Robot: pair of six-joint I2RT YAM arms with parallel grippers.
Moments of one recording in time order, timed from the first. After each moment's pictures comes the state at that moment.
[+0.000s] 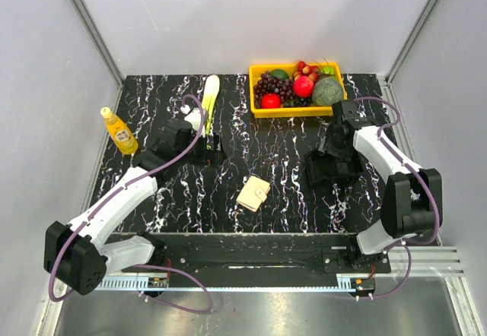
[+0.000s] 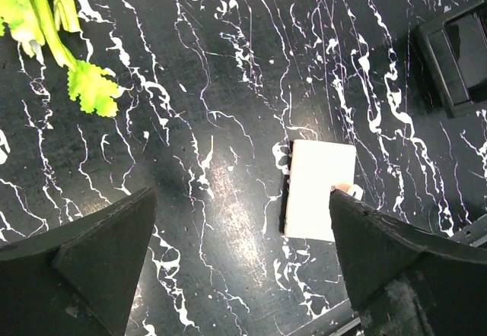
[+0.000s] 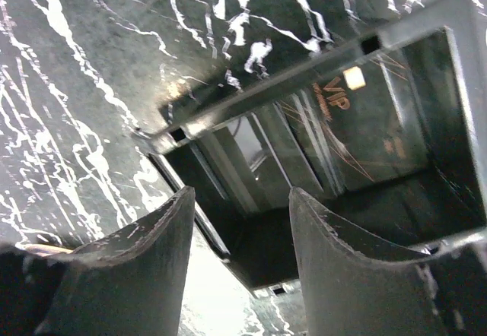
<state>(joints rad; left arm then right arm) -0.49 1.13 0.89 -0.39 0.08 -0.31 0.17 1.54 1.14 -0.75 0.14 0.56</state>
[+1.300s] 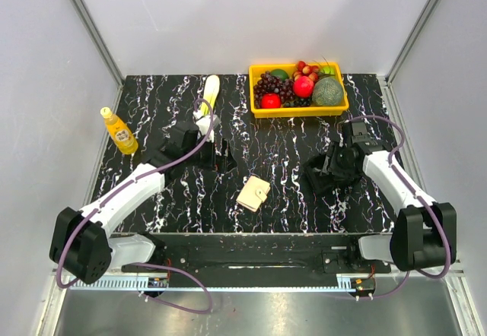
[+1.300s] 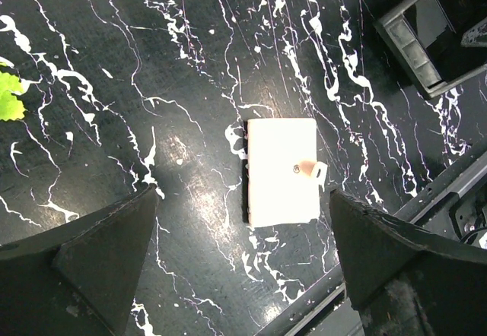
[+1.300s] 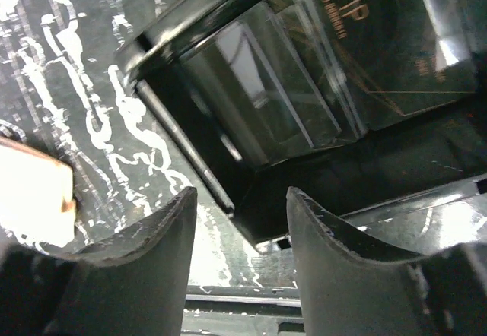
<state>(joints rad) -0.50 1.21 0.85 -0.30 0.28 -0.31 0.13 1.29 0.89 -0.72 -0.09 0.42</state>
